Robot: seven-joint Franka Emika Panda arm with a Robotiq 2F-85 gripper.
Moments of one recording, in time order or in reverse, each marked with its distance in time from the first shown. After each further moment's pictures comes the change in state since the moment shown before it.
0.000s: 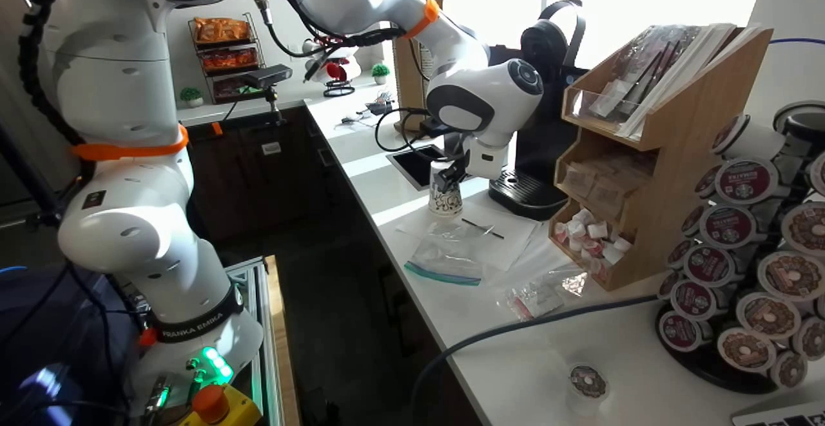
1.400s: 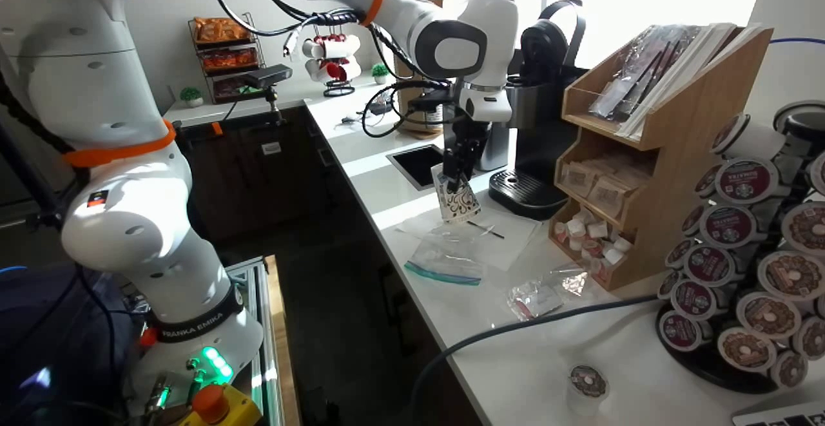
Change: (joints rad) arm 0.035 -0.169 0.000 -0.016 -0.563 -0.002 0.174
